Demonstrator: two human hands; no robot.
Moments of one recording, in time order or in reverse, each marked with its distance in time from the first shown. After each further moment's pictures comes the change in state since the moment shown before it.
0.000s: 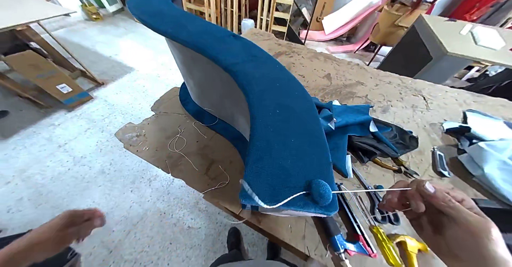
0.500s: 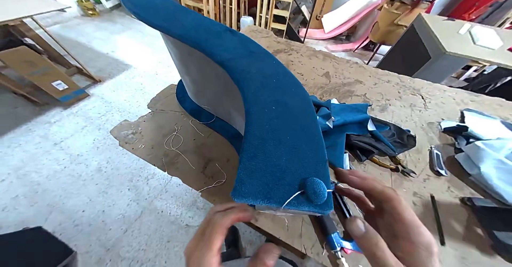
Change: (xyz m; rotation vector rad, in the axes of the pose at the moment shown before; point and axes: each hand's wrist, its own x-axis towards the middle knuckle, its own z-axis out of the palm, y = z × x) left_hand -0.104 0.307 0.159 -0.673 0.642 0.964; right_hand -0.010 -0.005 0.102 -0.436 -0.003 -0.267
